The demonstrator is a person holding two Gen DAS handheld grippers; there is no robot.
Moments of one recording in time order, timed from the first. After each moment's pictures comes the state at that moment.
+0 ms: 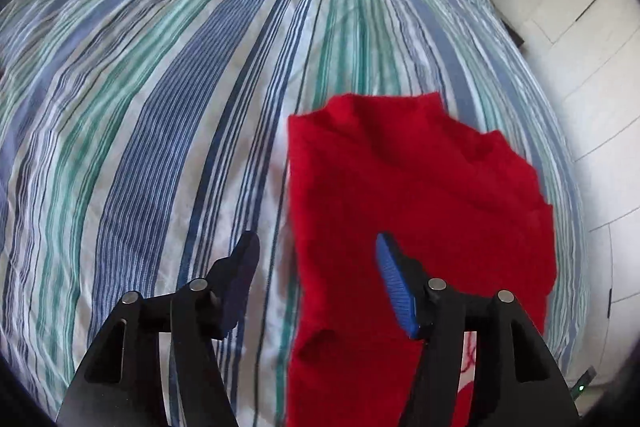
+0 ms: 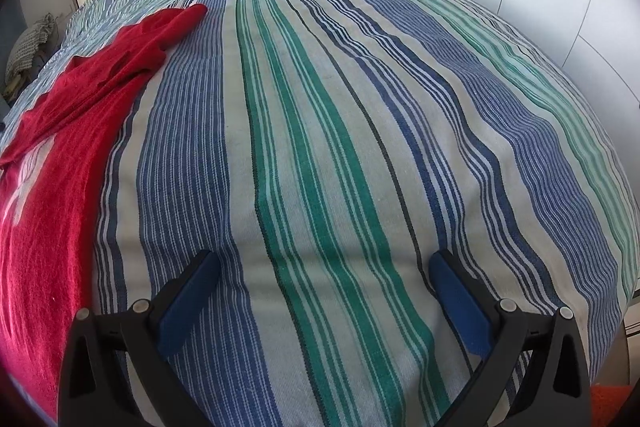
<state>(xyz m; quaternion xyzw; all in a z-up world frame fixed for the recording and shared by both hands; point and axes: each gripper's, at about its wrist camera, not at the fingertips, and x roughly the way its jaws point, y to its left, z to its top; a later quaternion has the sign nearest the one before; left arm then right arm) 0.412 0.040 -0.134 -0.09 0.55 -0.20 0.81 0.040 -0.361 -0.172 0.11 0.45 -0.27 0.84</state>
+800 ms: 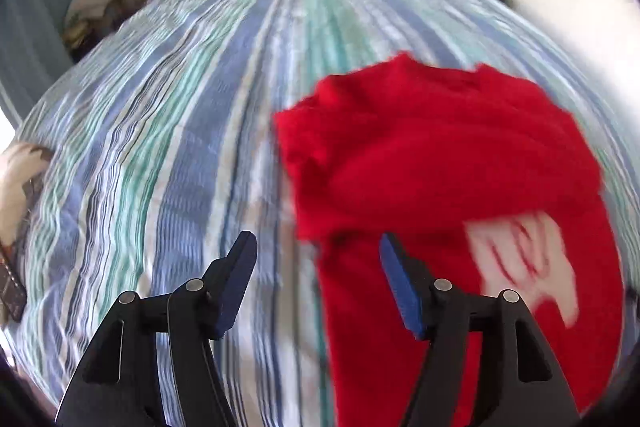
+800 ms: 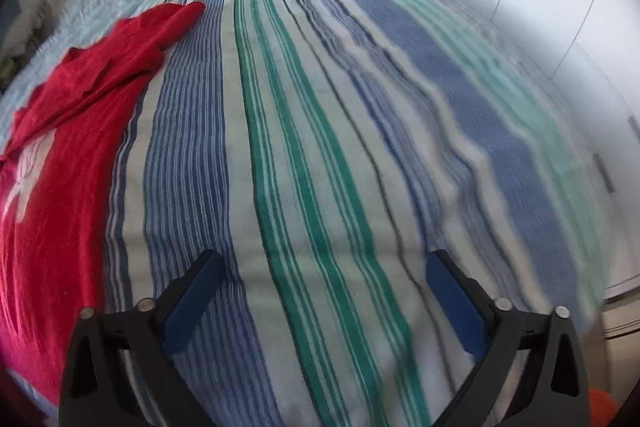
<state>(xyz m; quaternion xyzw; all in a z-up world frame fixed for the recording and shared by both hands) 0.279 0.024 -0.103 0.09 0.44 -0.20 0.87 0.043 -0.349 -0.137 0.07 0.48 -0.29 0.82</state>
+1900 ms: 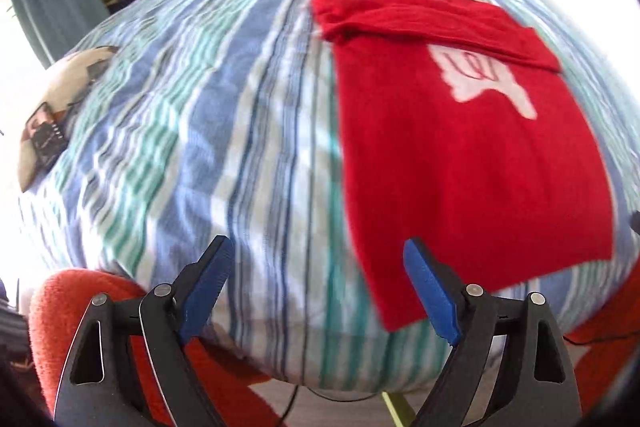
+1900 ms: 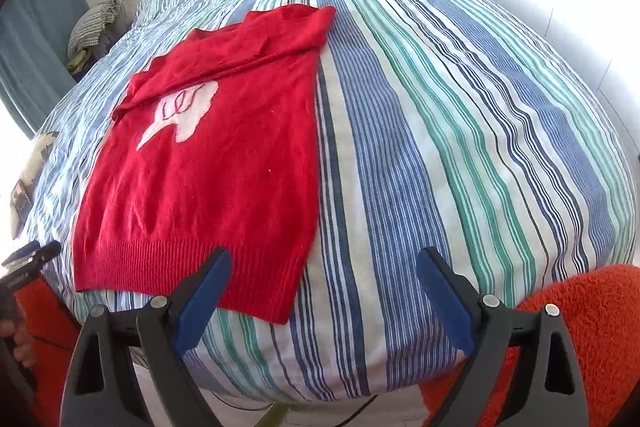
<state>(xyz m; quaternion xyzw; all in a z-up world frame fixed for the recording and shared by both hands) 0.085 0.105 -0.119 0.08 0.49 -0.12 0.86 -0.023 -0.245 -0.099 0.12 0.47 -0.16 0.86</state>
